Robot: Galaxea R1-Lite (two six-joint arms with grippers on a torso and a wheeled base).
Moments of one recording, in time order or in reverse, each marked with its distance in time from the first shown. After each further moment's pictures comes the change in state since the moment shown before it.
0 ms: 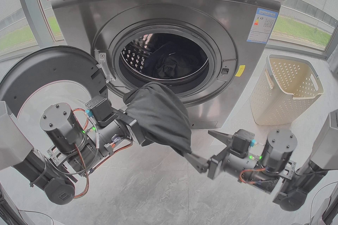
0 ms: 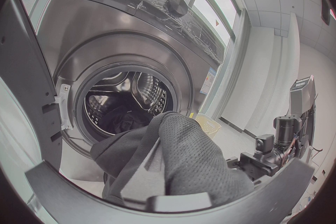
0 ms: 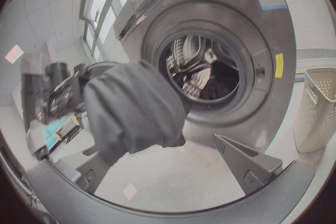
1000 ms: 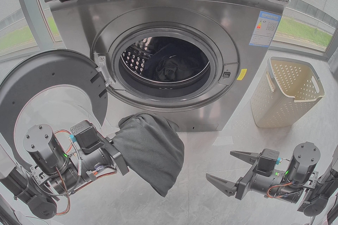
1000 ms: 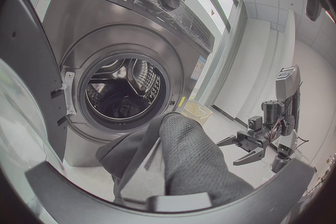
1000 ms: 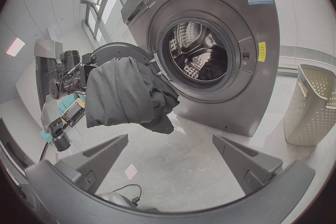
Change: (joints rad) left arm -0.008 -0.118 0.241 -0.001 -0.071 0.019; right arm -0.021 -0.154 0.298 -0.005 0.045 -0.031
